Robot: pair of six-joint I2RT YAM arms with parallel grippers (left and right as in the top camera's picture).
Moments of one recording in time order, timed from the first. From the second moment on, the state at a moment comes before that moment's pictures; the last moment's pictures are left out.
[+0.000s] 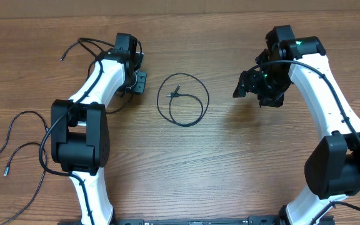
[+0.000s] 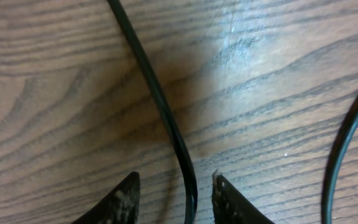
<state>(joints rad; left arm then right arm) -0.14 2.13 1.57 -0.76 -0.04 0.02 0.12 1.86 1.64 -1.31 -0.30 0.31</state>
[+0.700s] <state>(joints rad) -0.13 2.13 1.61 -0.96 -0.10 0.02 0.12 1.86 1.64 -1.31 -0.30 0.31</state>
